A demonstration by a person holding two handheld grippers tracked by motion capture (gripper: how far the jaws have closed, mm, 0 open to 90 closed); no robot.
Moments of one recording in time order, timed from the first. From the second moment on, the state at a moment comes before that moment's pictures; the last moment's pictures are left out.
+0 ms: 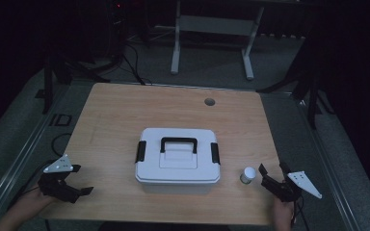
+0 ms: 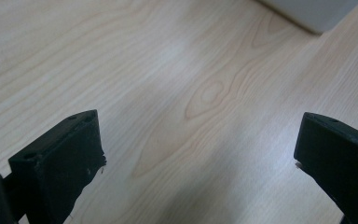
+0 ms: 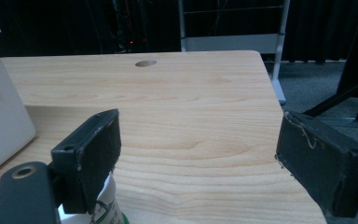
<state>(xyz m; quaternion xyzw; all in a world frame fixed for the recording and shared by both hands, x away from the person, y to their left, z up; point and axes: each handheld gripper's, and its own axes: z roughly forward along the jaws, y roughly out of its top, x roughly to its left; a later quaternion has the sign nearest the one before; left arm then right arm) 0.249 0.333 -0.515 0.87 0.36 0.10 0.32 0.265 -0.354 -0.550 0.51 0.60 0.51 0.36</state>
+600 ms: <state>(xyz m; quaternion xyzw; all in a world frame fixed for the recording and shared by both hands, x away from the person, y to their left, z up) 0.257 0.311 -0.501 0.94 0.32 0.00 0.11 0.265 -0.355 -0.550 0.51 0.60 0.51 0.35</state>
